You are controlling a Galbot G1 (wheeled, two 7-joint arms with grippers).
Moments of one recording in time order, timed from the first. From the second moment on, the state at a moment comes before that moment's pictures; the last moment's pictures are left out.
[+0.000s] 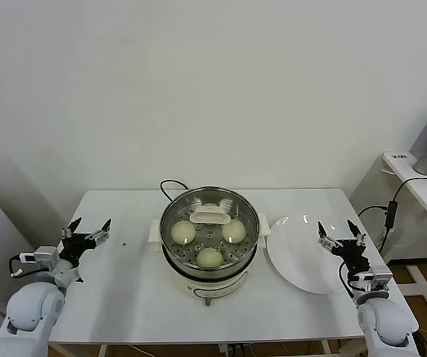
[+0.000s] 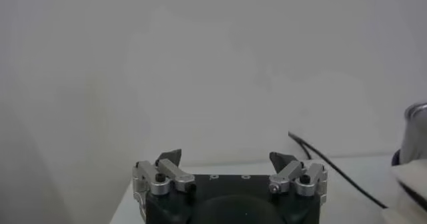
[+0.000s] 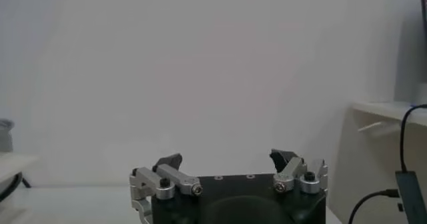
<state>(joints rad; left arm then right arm) 1.17 -1.11 -0.62 -1.73 -0.43 0.28 0.06 -1.20 1.27 0.76 1.61 0.29 0.01 -0.20</state>
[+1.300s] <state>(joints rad) 1.21 -1.12 -0.62 -1.74 -0.45 0.28 0.06 -1.22 1.28 0.75 1.61 0.29 -0.03 -0.18</state>
